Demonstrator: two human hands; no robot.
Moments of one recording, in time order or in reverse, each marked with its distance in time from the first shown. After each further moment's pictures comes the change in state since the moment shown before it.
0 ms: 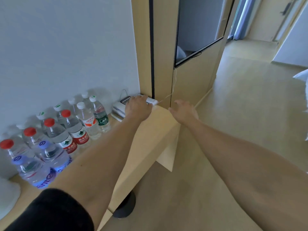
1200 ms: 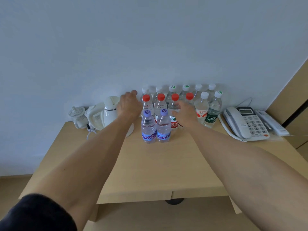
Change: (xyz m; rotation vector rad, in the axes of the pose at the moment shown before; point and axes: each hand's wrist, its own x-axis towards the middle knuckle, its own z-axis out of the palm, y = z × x) left_hand -0.203 -0.314 -0.112 0.006 0.396 -0.945; right_hand -0.064 -0.322 0.202 0.282 -0.447 -0.740
